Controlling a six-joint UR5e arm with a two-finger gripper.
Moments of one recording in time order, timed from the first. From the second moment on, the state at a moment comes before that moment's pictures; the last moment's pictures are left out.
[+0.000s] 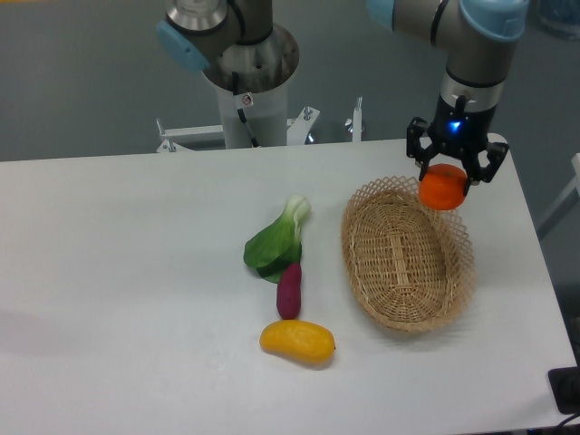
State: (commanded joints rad) arm 2.83 -1.72 -1.69 -1.15 1.45 1.36
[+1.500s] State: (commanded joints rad) arm 2.70 -2.02 -1.71 -0.90 1.46 1.14
